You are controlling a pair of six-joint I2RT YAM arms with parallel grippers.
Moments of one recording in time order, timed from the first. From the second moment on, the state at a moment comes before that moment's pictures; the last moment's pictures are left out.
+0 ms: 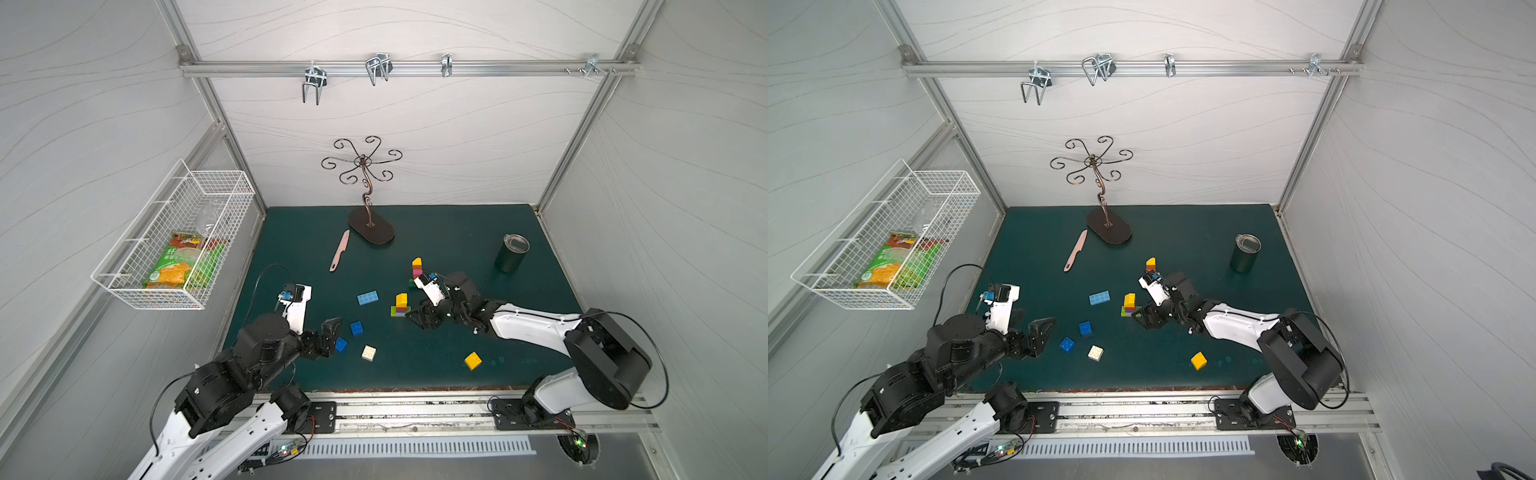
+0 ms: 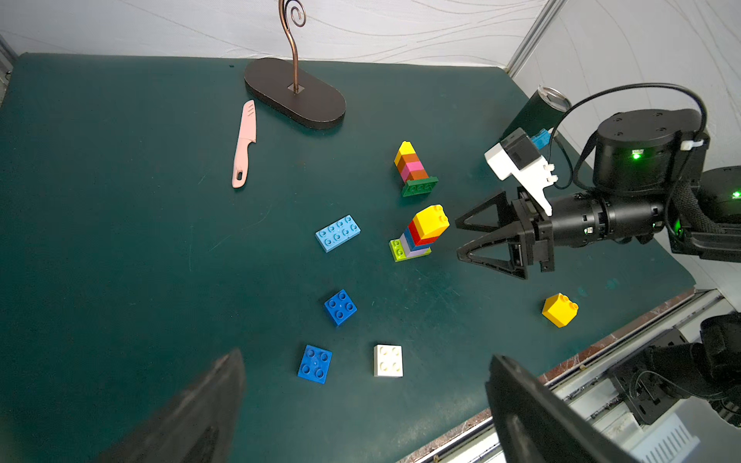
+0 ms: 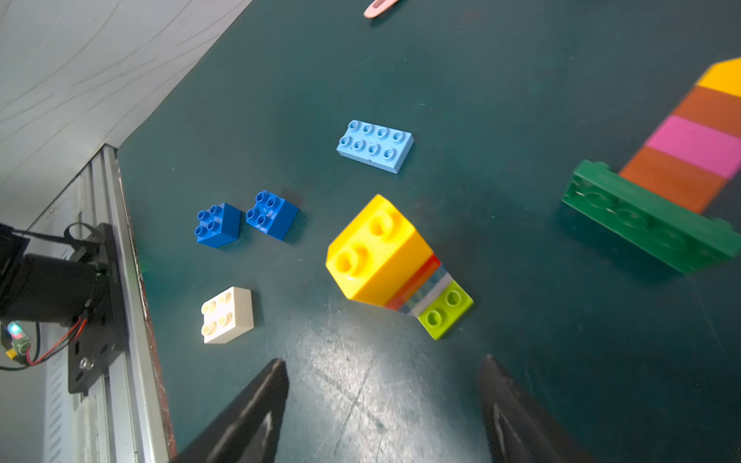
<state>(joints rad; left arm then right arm) -0.69 0.44 0.90 -1.03 -0.21 -0.39 0.76 1.50 0.68 0.14 -0.40 0.14</state>
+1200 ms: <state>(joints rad) -0.70 0.49 0.90 -1.06 -0.23 -0.40 0.65 1.87 0.97 0.21 -0.72 0.14</state>
